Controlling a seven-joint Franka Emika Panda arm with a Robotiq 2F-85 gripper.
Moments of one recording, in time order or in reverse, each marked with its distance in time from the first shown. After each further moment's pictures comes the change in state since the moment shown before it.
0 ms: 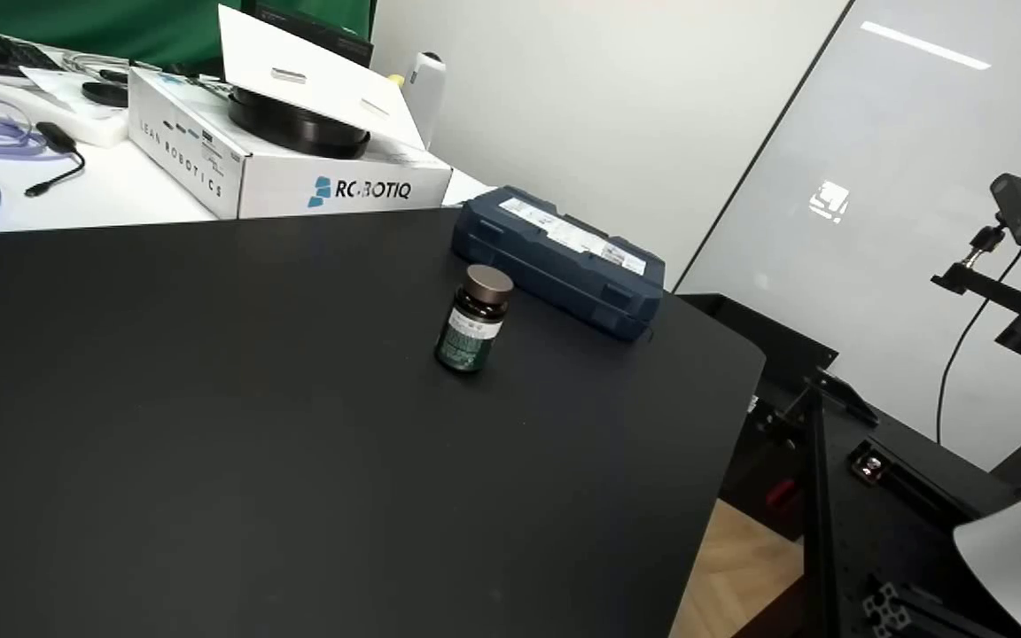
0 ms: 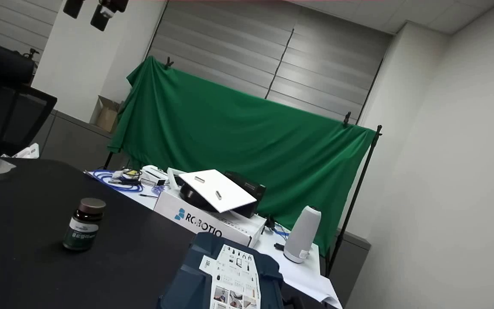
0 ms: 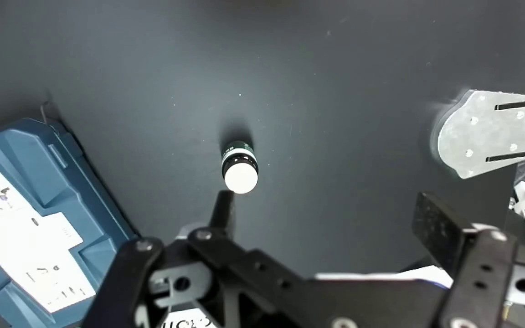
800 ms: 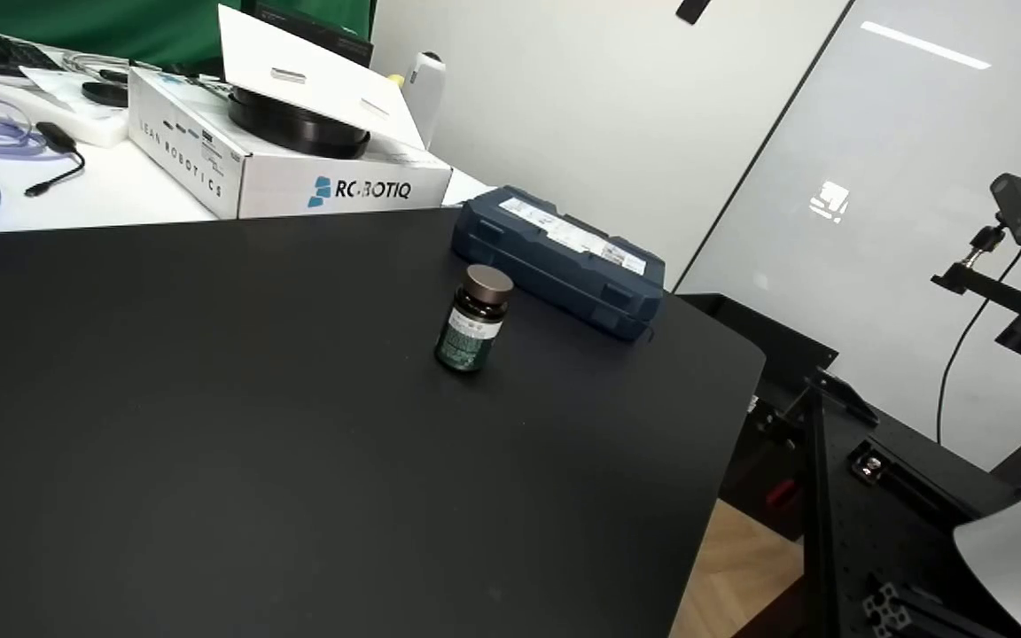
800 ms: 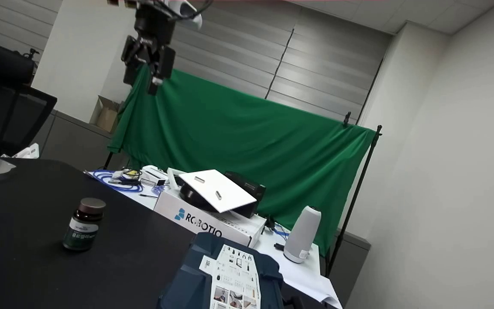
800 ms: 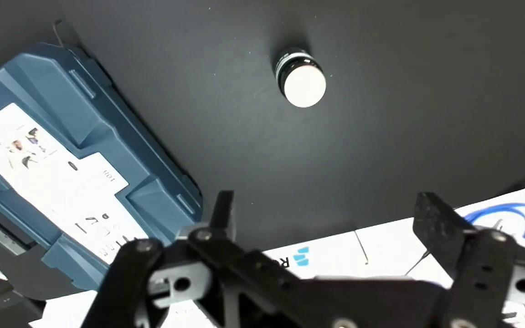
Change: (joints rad) arm -0.101 0.277 -0.018 0.030 -0.128 0.354 0.063
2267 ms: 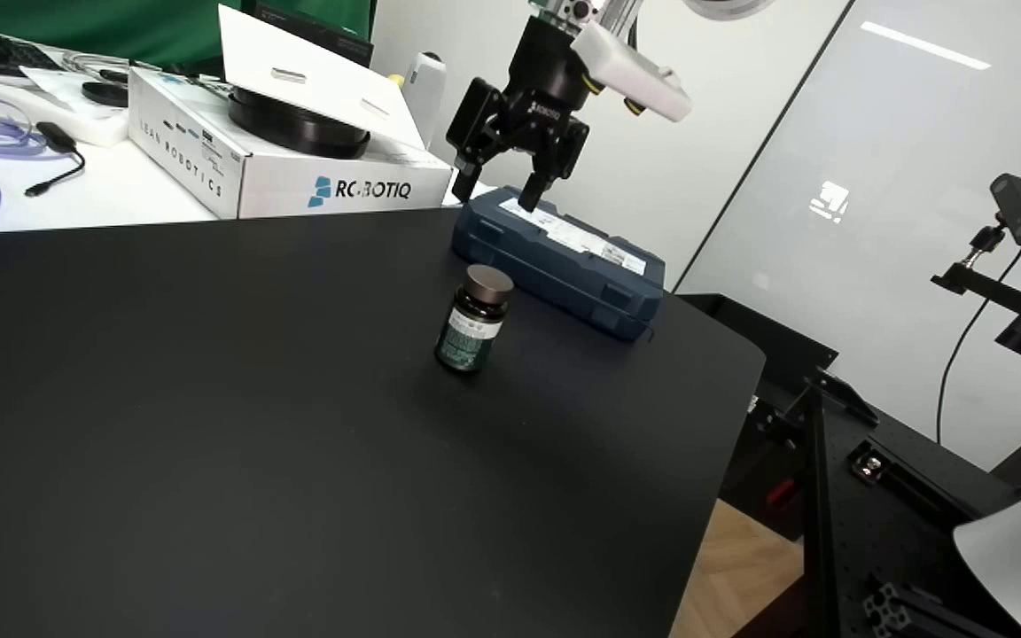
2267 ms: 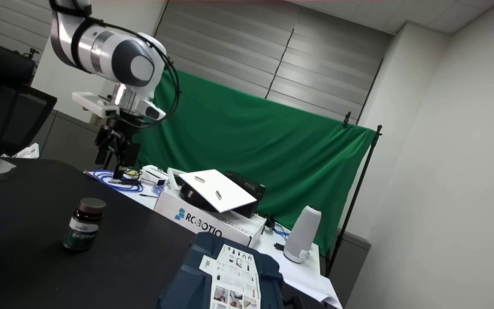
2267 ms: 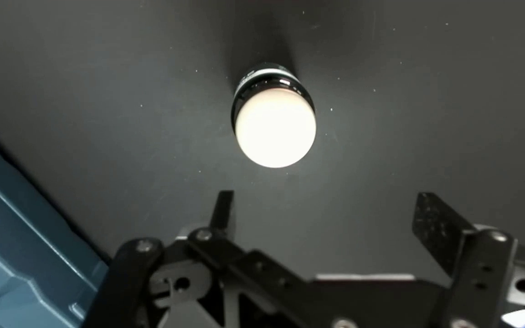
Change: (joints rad) arm 0.149 0.545 -0.058 0.116 -0.030 0.328 0.092
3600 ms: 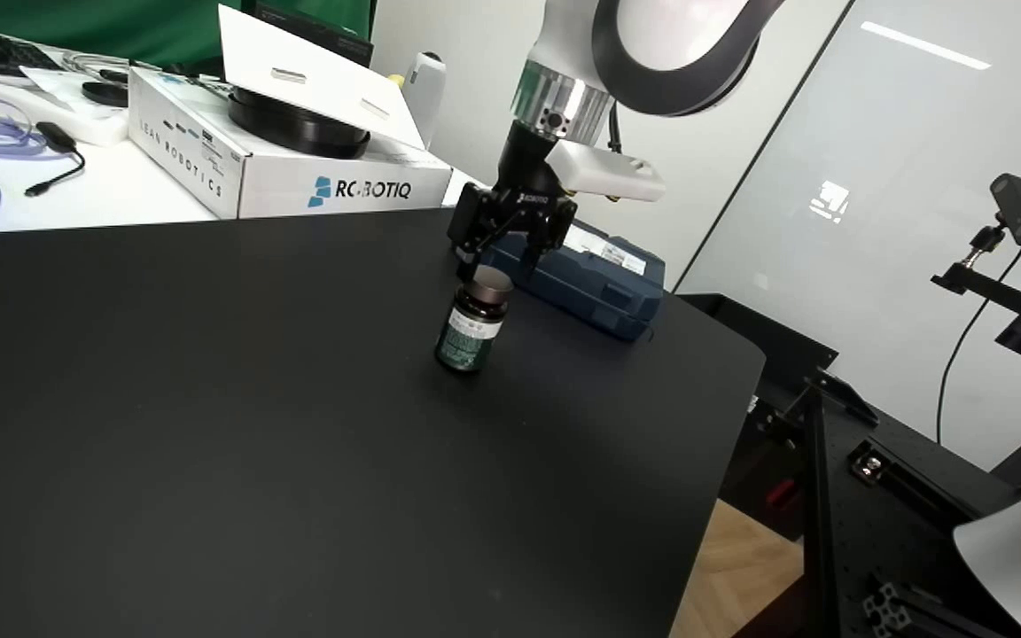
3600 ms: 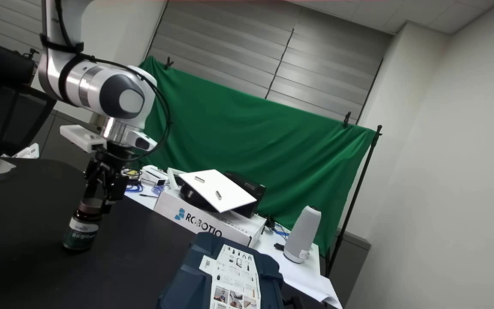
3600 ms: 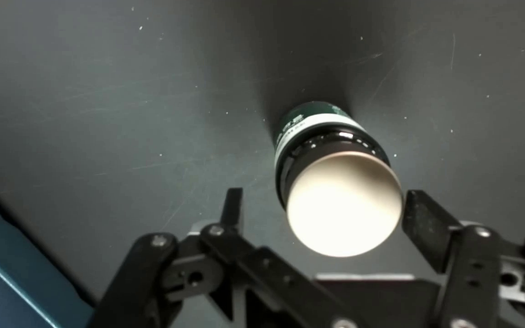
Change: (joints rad) arm 0.061 0.151 -0.083 -0.001 0.003 0.082 0.018
